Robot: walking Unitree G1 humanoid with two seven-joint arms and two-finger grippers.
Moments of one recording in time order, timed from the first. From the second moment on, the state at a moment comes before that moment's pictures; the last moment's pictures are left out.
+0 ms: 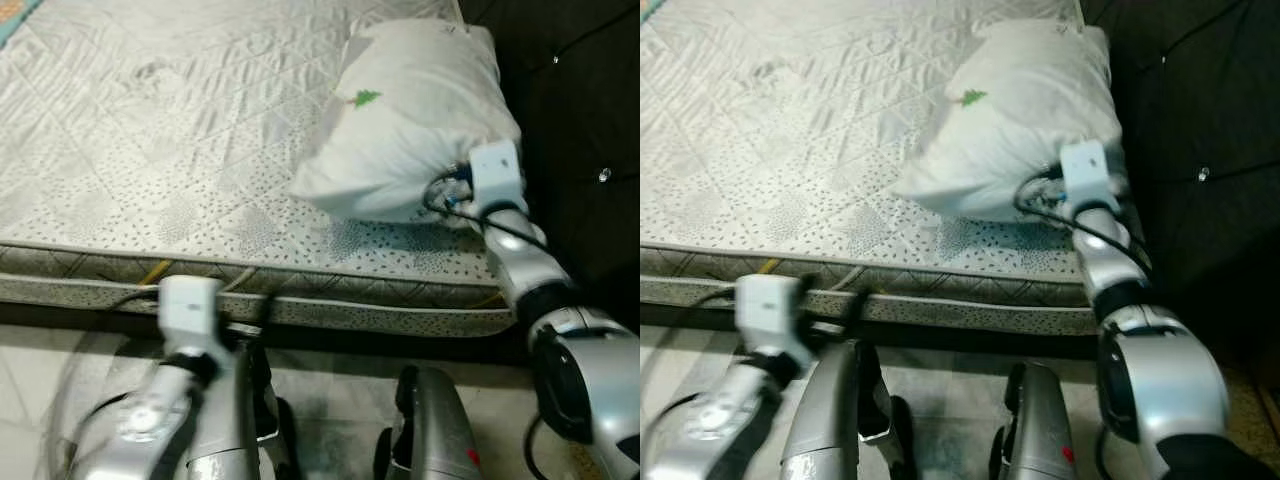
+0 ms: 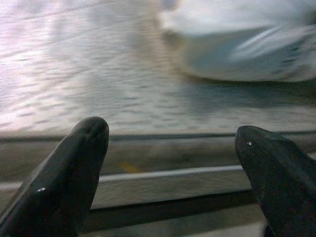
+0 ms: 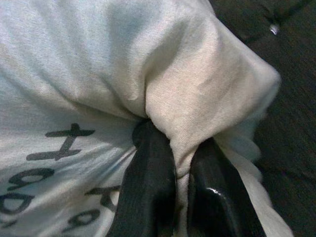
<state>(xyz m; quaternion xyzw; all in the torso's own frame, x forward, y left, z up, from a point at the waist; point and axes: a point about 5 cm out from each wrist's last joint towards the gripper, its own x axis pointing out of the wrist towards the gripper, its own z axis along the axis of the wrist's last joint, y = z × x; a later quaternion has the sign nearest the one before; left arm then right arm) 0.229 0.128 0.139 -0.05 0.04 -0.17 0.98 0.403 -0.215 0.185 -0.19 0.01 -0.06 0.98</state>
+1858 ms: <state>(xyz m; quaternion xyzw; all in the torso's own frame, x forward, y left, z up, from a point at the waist) 0.236 0.124 0.135 -0.04 0.03 -0.18 0.98 0.383 -0.182 0.155 -0.08 -0.02 -0.06 0.99</state>
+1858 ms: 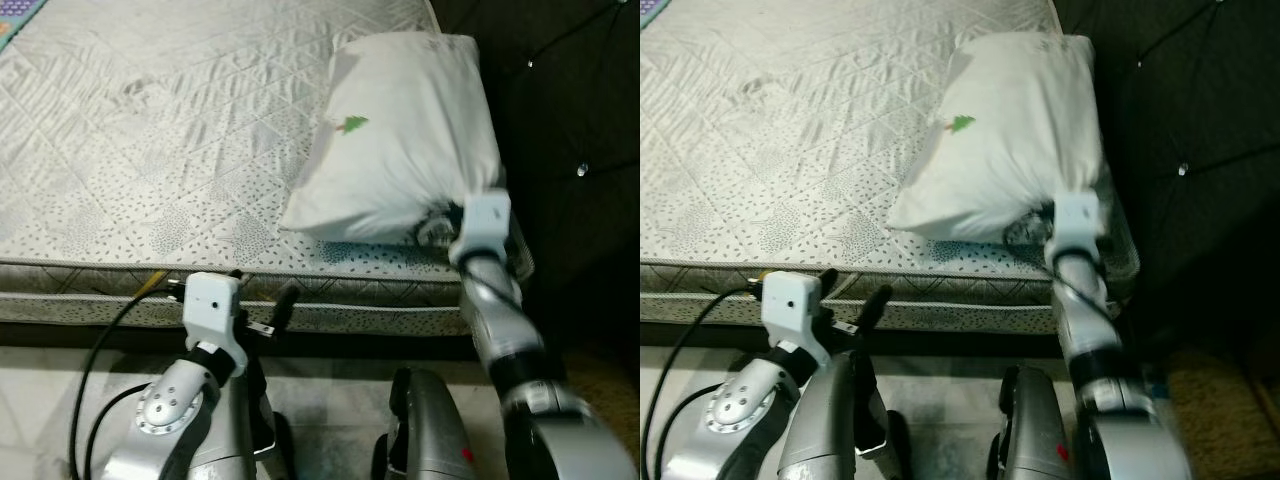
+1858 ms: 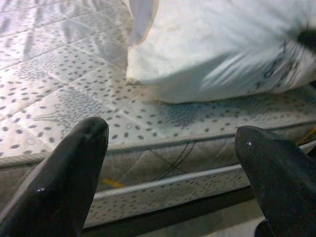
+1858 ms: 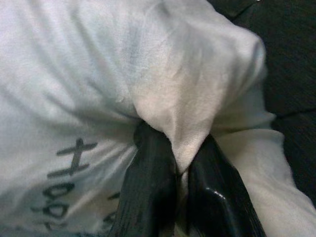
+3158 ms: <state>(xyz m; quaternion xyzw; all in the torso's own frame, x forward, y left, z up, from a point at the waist) 0.239 0.127 0.136 -0.03 0.02 -0.16 0.99 0.379 -0.278 0.164 -0.12 0.05 -0.12 0.98</state>
